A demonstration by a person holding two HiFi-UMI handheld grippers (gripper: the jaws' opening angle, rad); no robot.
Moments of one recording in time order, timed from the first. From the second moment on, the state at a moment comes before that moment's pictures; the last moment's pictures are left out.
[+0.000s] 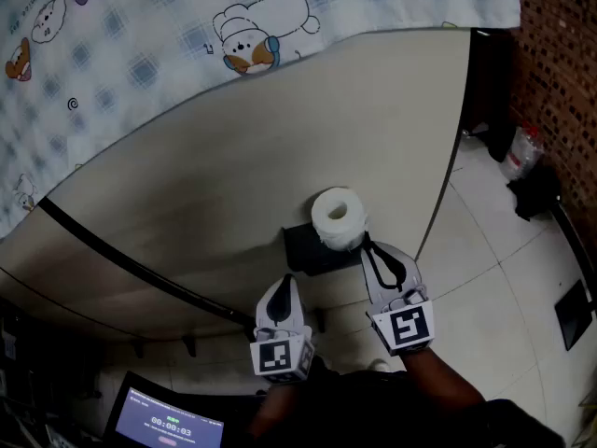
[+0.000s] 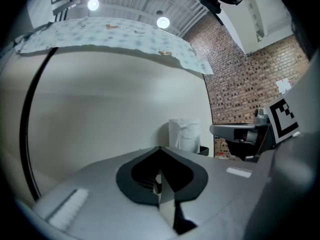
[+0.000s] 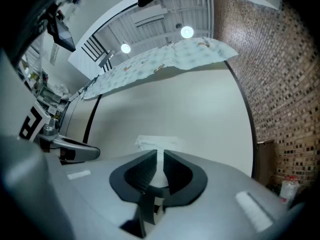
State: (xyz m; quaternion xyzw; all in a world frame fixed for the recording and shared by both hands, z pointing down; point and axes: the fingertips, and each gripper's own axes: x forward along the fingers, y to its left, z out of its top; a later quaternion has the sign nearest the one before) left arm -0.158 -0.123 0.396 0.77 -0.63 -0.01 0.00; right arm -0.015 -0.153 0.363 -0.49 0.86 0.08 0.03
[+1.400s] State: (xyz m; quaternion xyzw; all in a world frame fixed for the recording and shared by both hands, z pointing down) left arm -0.184 -0.149 0.385 0.76 -0.65 -0.03 0.02; right arm -0.064 -0.224 0.364 -0.47 0.88 0.07 -0.01
